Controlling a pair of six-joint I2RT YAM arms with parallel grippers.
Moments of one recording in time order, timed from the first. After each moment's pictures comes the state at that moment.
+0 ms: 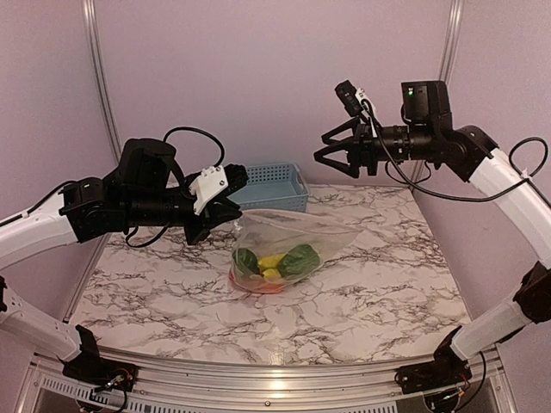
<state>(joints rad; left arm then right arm) -0.95 1.27 1.25 -0.43 0.04 0.46 0.59 1.38 1.65 -0.58 -0.58 -0.23</state>
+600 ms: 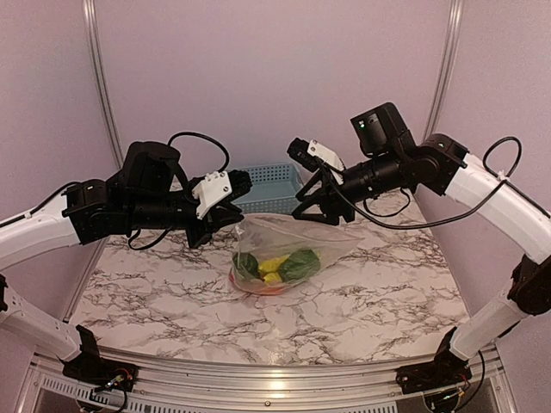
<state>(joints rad) -0.98 1.27 1.24 -0.43 0.02 0.49 0.83 1.47 1.64 -0.83 -0.42 -0.32</state>
